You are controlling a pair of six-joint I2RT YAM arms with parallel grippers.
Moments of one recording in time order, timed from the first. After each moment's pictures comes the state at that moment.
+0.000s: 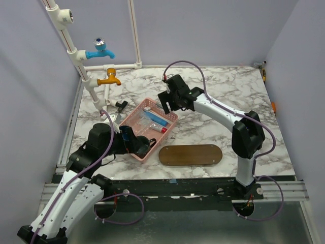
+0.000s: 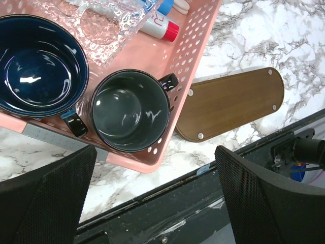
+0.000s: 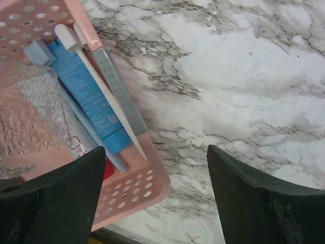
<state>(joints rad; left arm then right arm) -0.45 0.57 0.69 -0.73 0.17 -0.52 0.70 1.91 1.62 -0.56 0.18 0.16</state>
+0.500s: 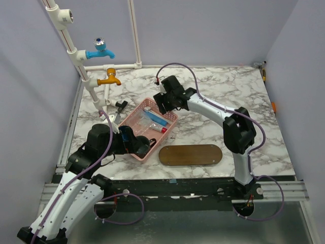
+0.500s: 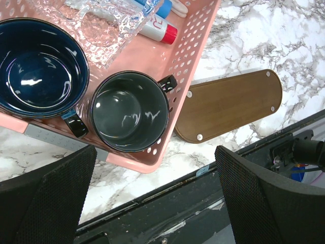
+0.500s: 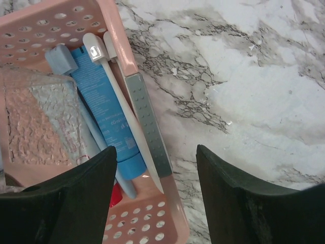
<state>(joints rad) -0.45 0.55 0.69 -0.73 0.17 -0.52 0.71 2.03 1.68 -0.49 0.04 0.06</state>
